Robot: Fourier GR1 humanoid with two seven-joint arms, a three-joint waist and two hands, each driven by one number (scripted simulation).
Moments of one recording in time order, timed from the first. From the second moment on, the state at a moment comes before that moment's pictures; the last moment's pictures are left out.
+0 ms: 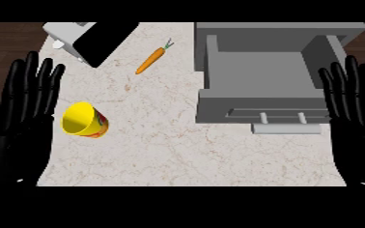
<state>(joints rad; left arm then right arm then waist) -0.03 0.08 -0.04 -2.10 0.02 0.02 0.00 0.00 -0.07 0.00 -2.10 -0.04 0.01 0.00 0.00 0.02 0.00</state>
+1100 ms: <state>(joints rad) 0.00 0.16 0.31 -1.71 0.30 -0.09 -0.03 -0.14 -0.15 -0.03 -1.89 -0.07 0.14 0.04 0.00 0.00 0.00</state>
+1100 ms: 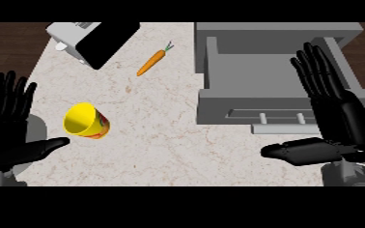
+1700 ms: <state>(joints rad) -0.06 0.19 0.36 -1.27 0.22 -0.13 -0.28 -0.20 -0.16 -0.07 -1.88 -0.08 0.16 0.06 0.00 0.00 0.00</state>
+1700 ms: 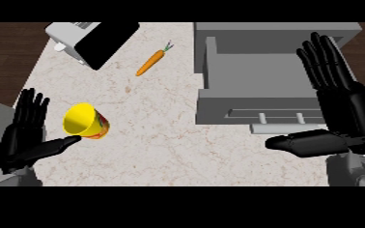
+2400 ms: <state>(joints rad) -0.21 0.28 0.41 -0.64 0.14 -0.19 -0.68 -0.26 -0.18 -0.11 -1.87 -0.11 0.16 0.11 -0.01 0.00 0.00</state>
